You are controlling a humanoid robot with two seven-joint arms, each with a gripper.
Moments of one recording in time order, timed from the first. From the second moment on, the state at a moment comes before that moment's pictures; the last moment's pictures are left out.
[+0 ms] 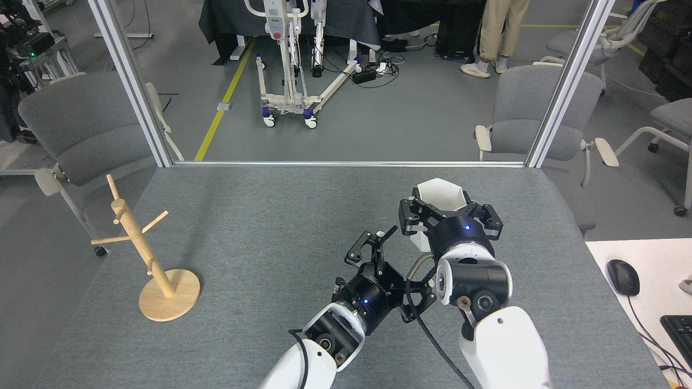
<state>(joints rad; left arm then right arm) -0.44 -0.14 -0.58 -1.29 -1.74 -0.12 0.07 -0.45 -0.03 0.38 -1.77 1.50 0.48 0.83</state>
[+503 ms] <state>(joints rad) -0.47 -0.14 -0.58 -1.24 -1.72 -0.22 0.03 -0.41 -0.01 0.43 -1.76 1.52 0.50 0.83</state>
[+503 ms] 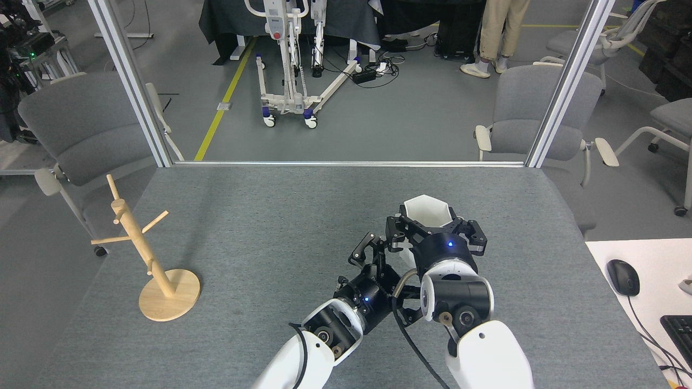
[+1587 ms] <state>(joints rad) -0.55 -0.07 -0.48 -1.09 -1.48 -0.40 -0.06 -0.39 0.07 0.45 -1.72 1.59 0.50 0.83</state>
